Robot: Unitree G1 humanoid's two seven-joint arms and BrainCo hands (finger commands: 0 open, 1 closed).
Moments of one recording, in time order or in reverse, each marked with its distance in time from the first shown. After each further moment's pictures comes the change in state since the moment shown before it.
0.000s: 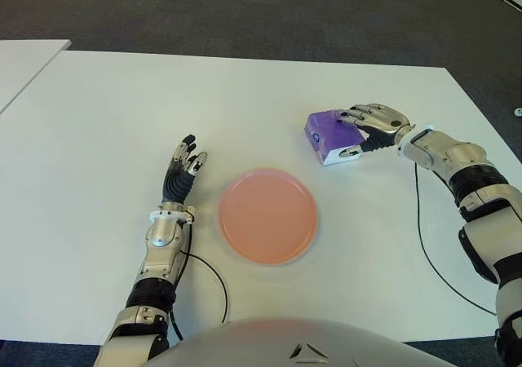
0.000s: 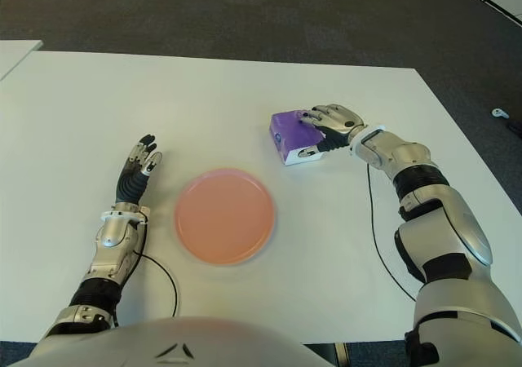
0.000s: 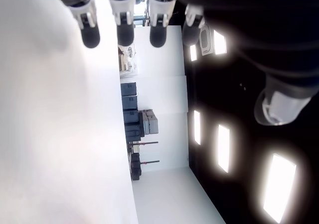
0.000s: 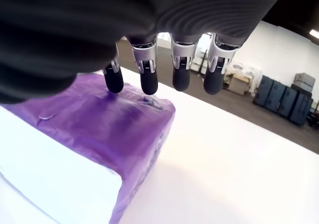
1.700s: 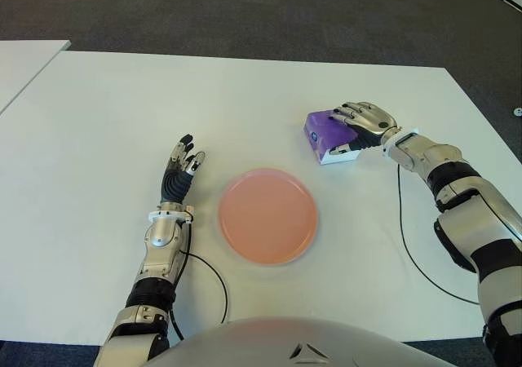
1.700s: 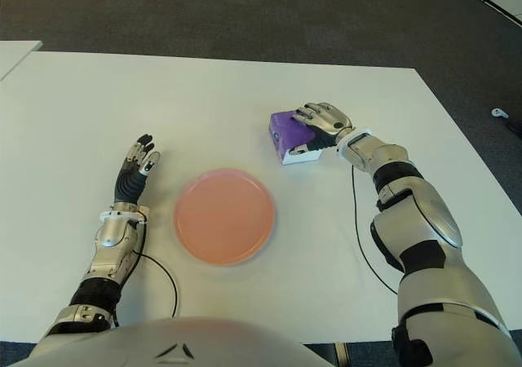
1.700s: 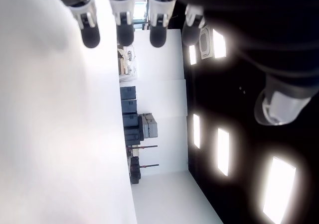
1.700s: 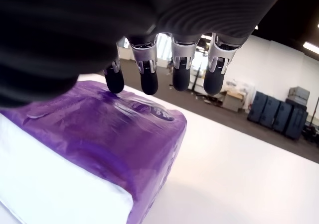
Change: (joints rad) left arm -0.003 -0.001 0.012 0.021 0.000 -0.003 0.009; right arm -0.068 0.130 0.081 0.192 -0.020 0.056 -0.198
